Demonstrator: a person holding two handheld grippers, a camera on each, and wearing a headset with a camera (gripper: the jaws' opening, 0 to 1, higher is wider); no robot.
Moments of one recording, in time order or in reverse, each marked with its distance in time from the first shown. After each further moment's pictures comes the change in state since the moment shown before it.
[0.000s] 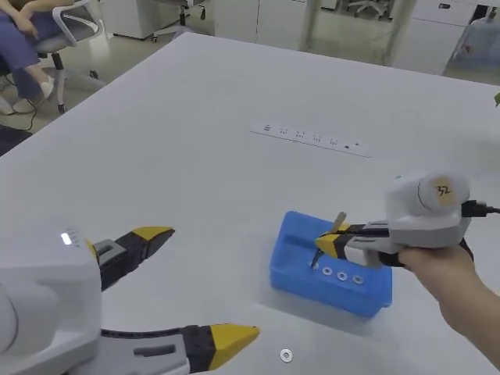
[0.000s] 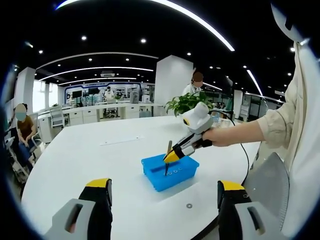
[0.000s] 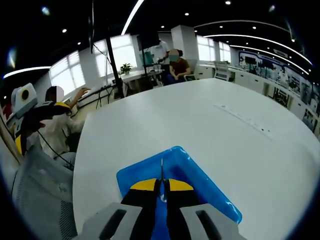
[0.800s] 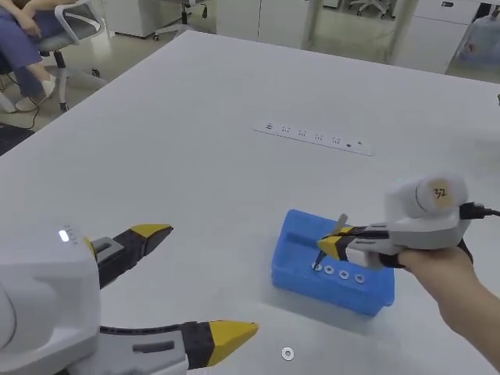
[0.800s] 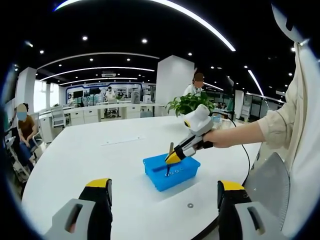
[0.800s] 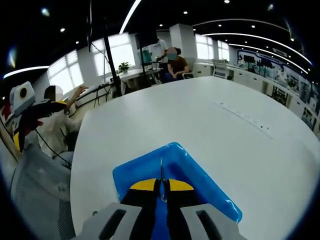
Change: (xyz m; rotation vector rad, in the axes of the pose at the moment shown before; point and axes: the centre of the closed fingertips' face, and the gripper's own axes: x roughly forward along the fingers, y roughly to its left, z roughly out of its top) left arm -0.001 0.001 0.001 -0.002 -0.002 0.009; right arm -0.002 -0.002 -0.003 0.008 0.002 -0.012
